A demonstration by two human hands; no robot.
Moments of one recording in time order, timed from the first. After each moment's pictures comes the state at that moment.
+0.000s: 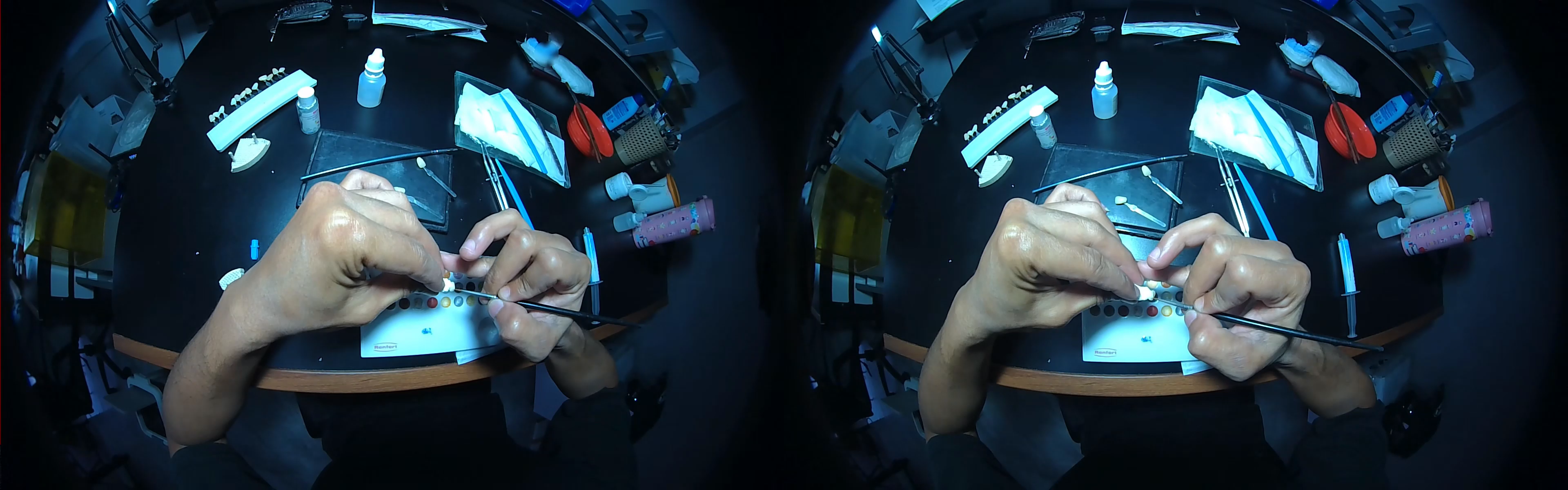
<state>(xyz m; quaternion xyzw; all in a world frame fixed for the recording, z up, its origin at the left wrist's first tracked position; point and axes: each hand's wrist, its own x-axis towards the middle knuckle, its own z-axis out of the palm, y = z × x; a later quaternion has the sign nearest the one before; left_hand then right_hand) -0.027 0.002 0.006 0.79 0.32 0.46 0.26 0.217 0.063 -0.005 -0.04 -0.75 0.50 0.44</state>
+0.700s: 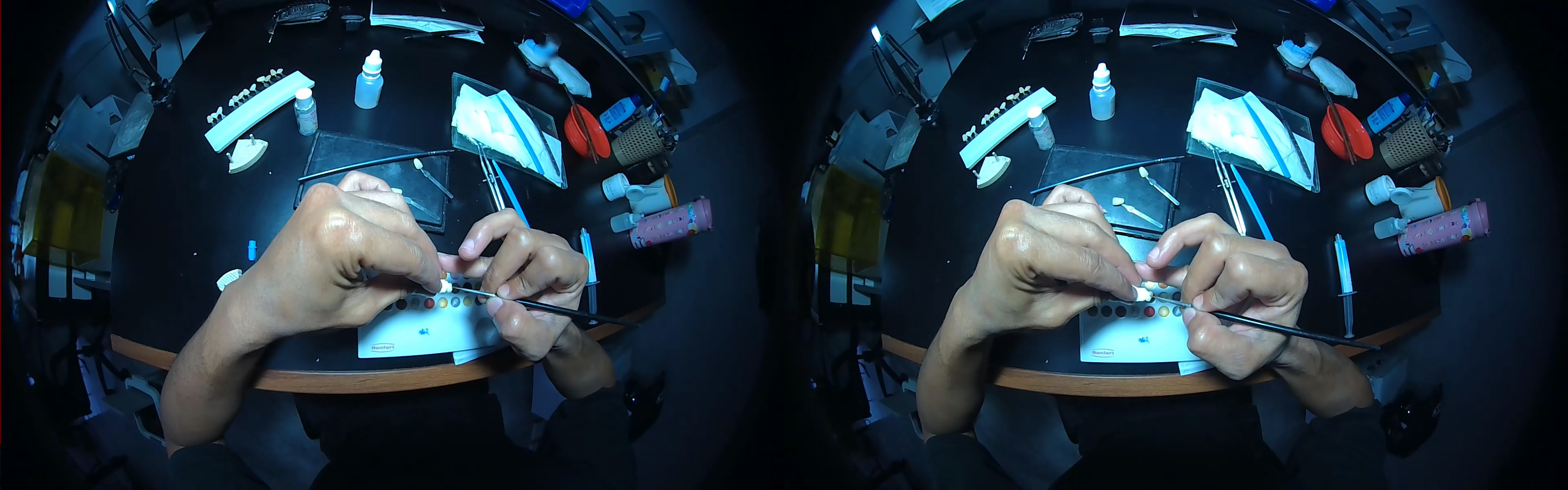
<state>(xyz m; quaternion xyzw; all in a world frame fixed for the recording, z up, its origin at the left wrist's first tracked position) -0.028 0.001 0.007 0.79 0.32 0.45 0.26 0.216 0.061 -0.006 -0.05 -0.74 0.50 0.45</state>
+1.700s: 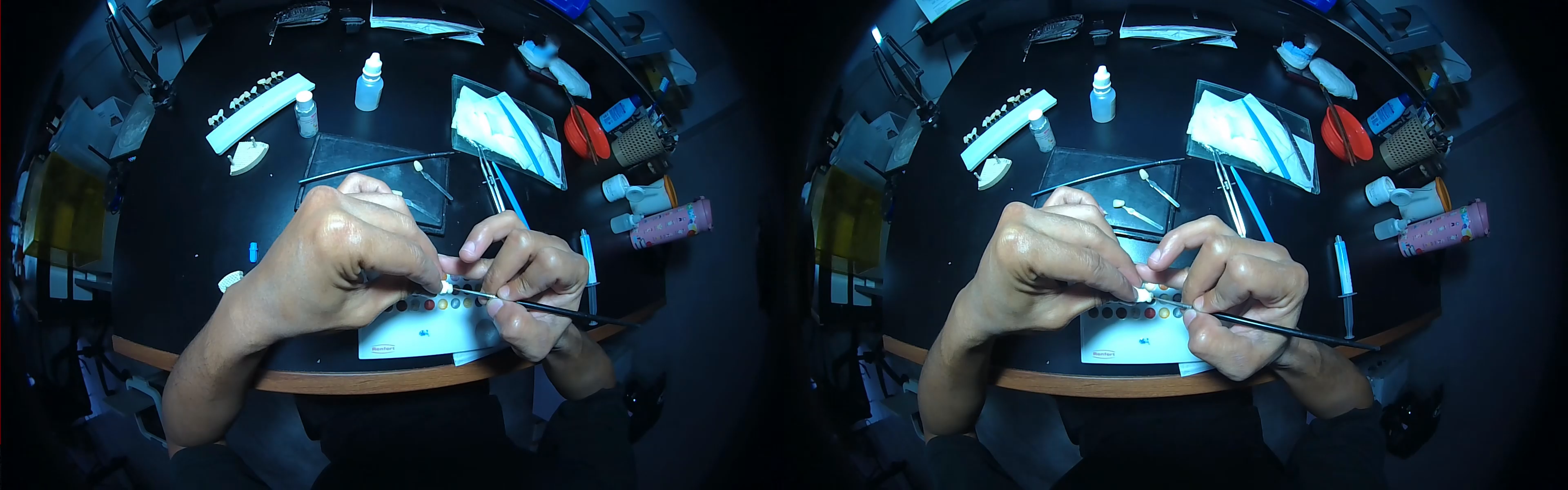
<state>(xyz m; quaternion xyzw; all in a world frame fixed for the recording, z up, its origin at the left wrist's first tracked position) -0.027 0.001 0.007 0.78 0.32 0.46 0.27 0.217 0.060 -0.007 -0.05 -0.73 0.51 0.45</state>
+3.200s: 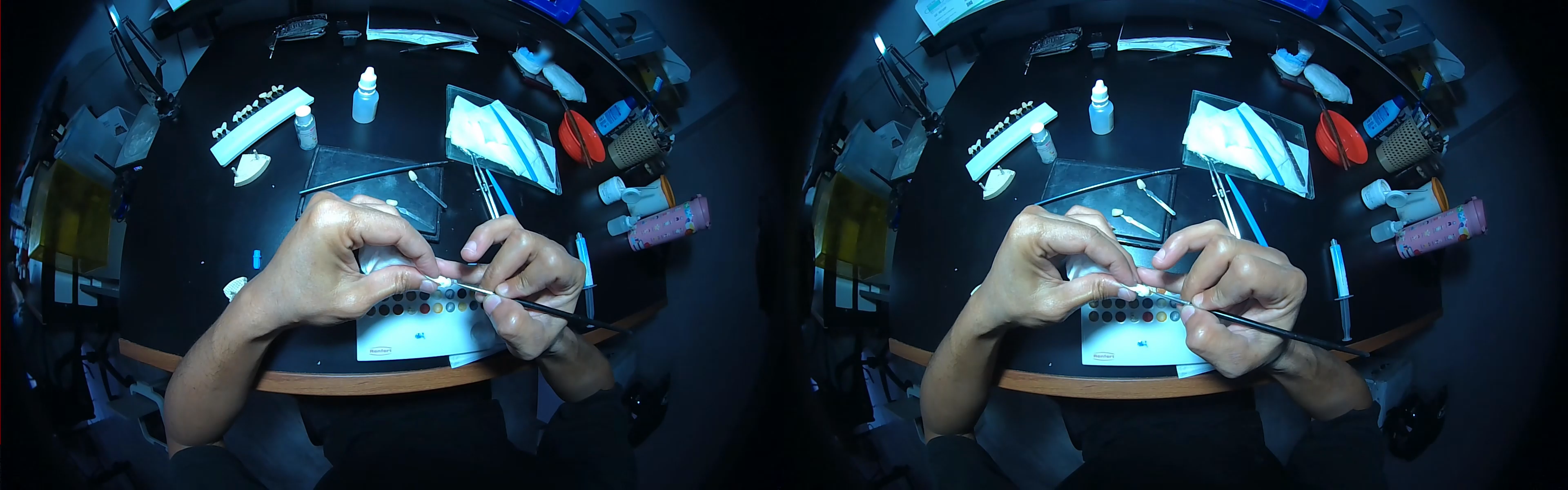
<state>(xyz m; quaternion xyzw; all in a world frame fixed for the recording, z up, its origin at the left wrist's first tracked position) -0.023 0.005 0.000 0.72 0.34 0.49 0.36 0.218 0.057 -0.003 -0.04 -0.70 0.53 0.48</state>
